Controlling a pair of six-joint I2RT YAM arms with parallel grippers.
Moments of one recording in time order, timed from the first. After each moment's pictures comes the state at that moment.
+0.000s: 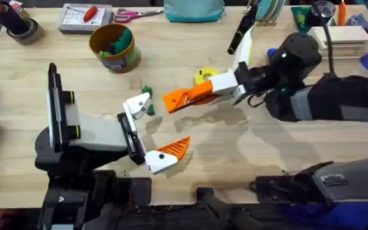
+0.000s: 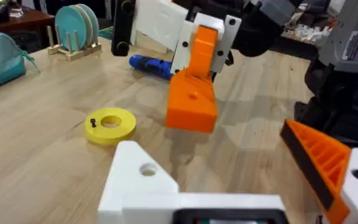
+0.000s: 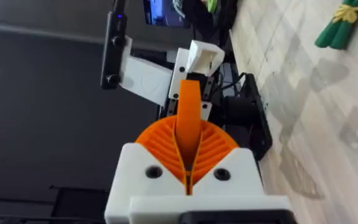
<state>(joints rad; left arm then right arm) 0.01 0.01 0.01 -0.13 1.16 -0.02 0.34 1.61 0.49 1.16 -1.45 1.44</state>
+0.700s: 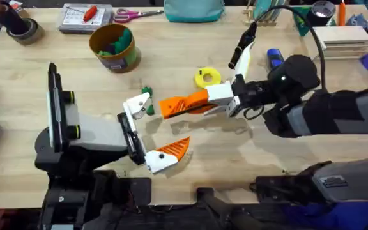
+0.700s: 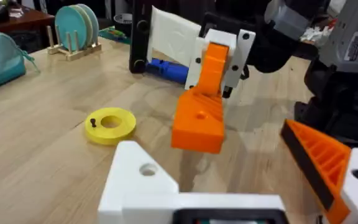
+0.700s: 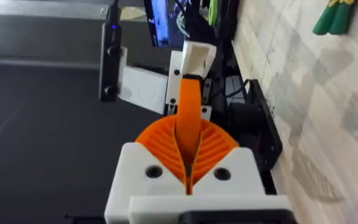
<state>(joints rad) 0.01 0.01 0.01 -0.13 1.16 -0.02 0.41 1.61 0.35 1.36 -1.29 1.59</state>
